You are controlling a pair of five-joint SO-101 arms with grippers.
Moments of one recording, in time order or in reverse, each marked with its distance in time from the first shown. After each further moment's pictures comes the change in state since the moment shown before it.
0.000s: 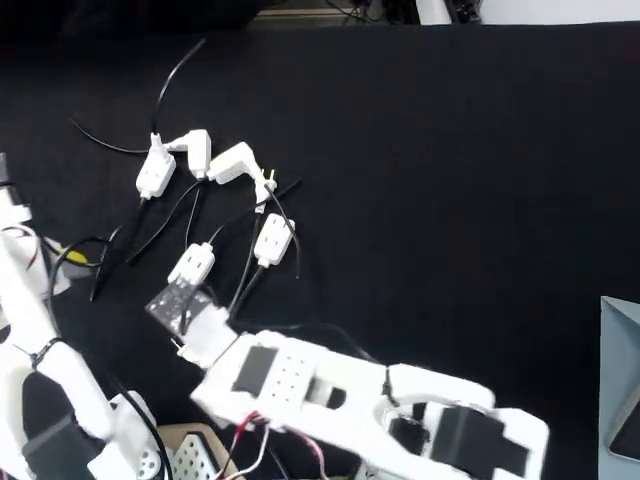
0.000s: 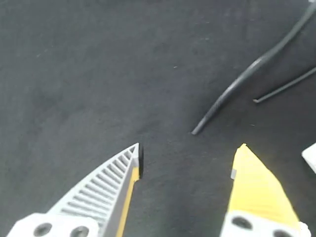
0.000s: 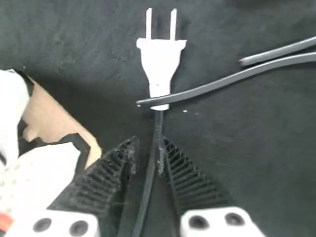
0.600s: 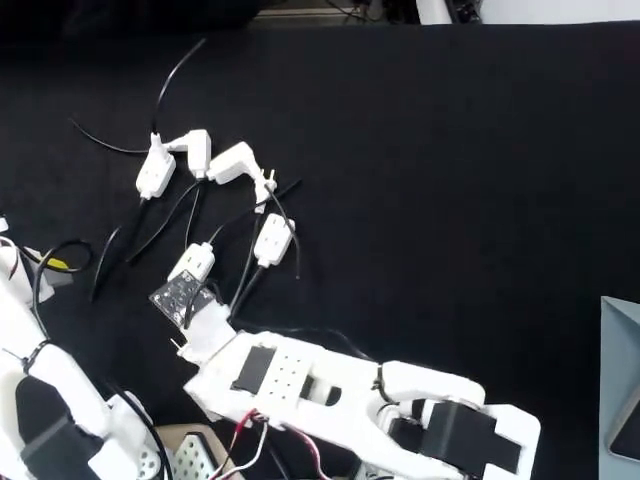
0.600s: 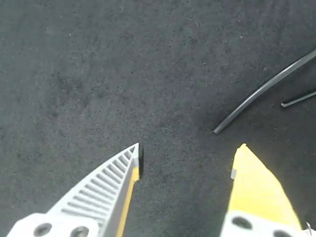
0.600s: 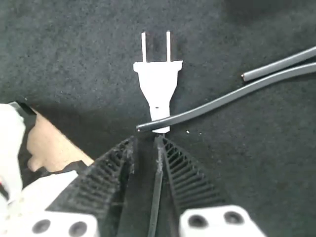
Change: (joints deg) left arm -5.2 0.0 0.0 -0.1 0.0; right arm 1.2 1.6 2.3 -8.8 -3.2
